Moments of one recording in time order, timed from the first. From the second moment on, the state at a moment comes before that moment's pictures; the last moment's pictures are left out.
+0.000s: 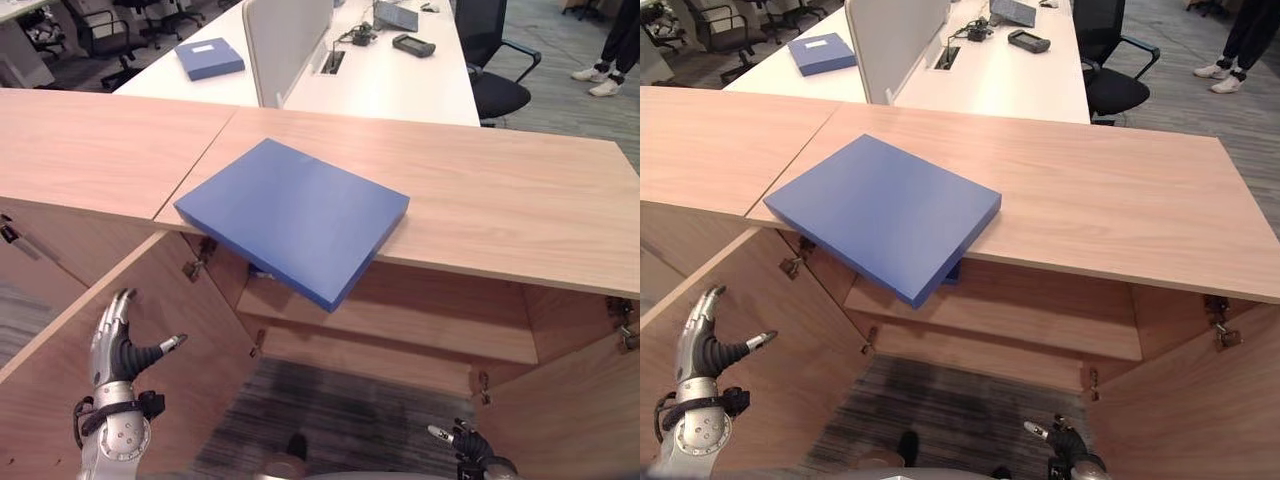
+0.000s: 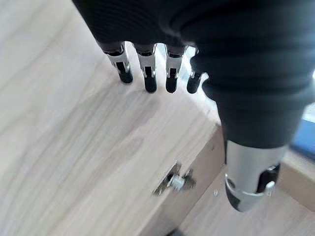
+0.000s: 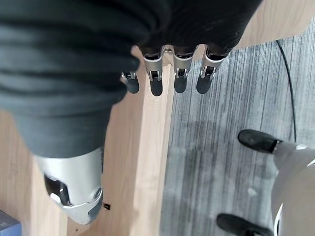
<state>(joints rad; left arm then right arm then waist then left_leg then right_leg) 0.33 0.48 0.20 0.01 0.41 -0.15 0.43 0.09 -0.27 0.11 0.99 0.30 -0.06 0.00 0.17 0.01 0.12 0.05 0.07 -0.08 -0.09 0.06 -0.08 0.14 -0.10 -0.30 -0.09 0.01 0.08</state>
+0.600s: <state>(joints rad) 0.19 0.72 0.19 -0.16 0.58 -0.18 0.45 0.07 -0.27 0.11 1.03 0.30 -0.08 0.00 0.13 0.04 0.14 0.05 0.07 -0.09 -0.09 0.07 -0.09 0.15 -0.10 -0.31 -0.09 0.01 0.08</state>
